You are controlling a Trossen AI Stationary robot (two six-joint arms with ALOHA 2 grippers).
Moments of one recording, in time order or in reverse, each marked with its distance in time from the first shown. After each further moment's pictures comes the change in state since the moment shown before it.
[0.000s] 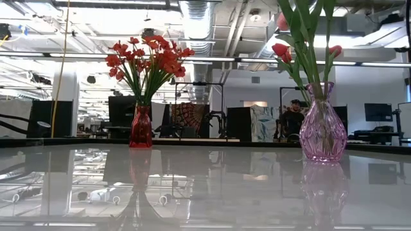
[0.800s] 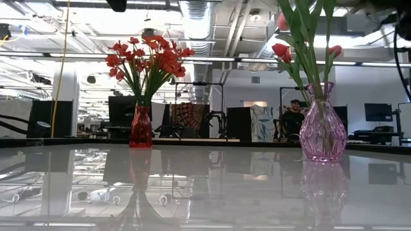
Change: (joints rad) left arm 0.178 0.002 -0.016 -0.030 -0.028 -0.123; right arm -0.064 -0.390 -0.193 -1.458 0.001 1.470
